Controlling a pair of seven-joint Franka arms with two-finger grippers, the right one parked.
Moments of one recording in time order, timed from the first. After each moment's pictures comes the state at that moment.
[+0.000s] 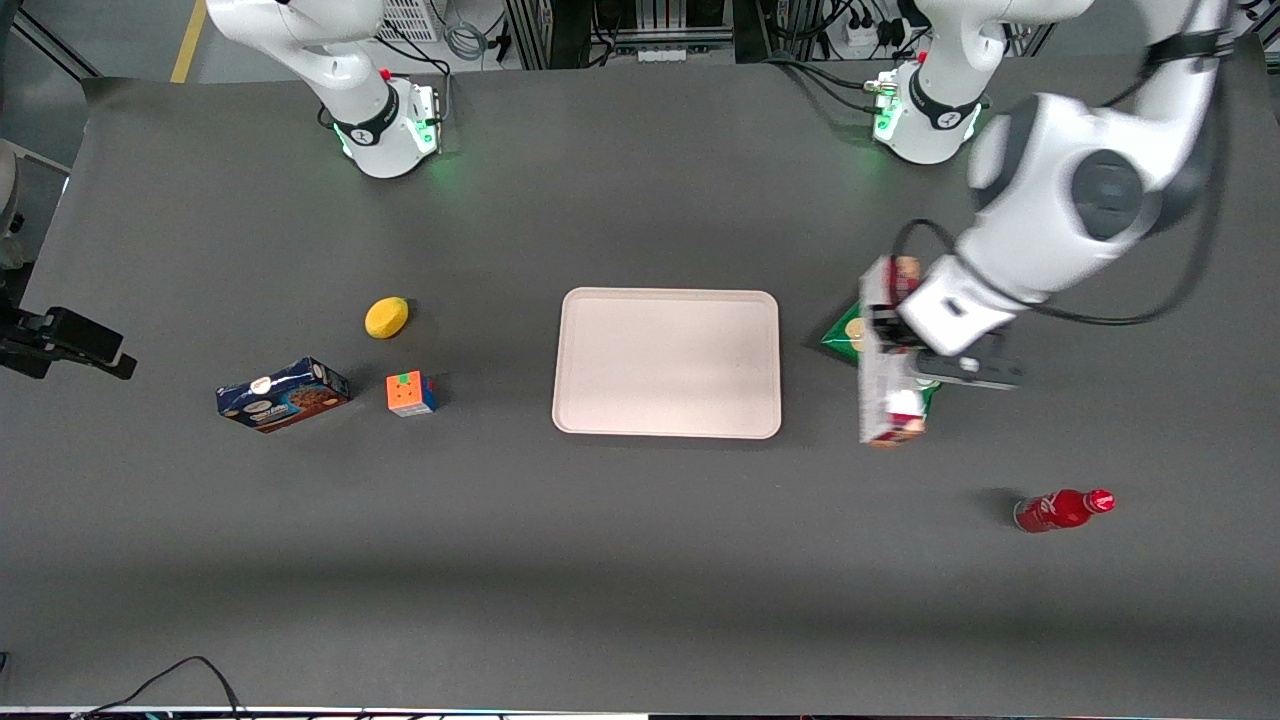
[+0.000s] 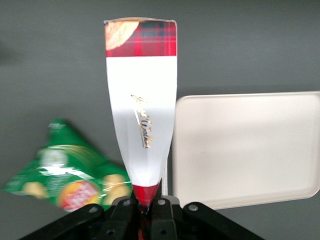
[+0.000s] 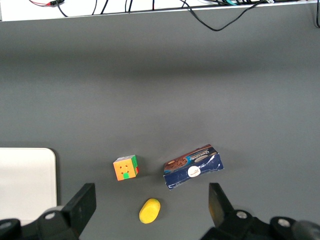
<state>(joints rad) -0.12 0.09 -0.26 -1.97 -0.15 2.10 -0.25</state>
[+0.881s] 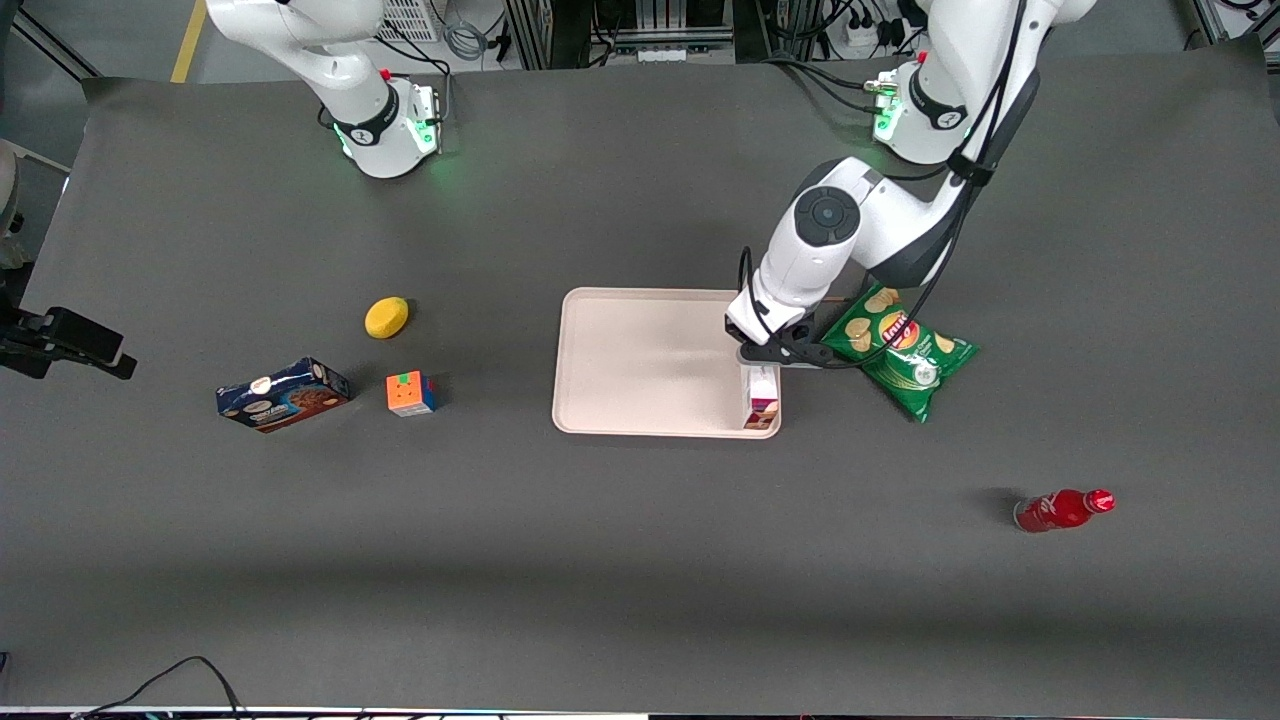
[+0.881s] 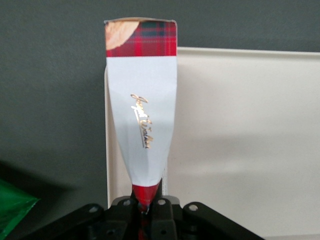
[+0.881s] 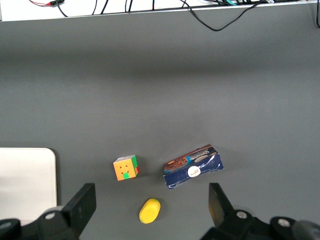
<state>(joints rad) -0.20 0.35 -0.43 -2.14 0.12 2.53 -0.69</state>
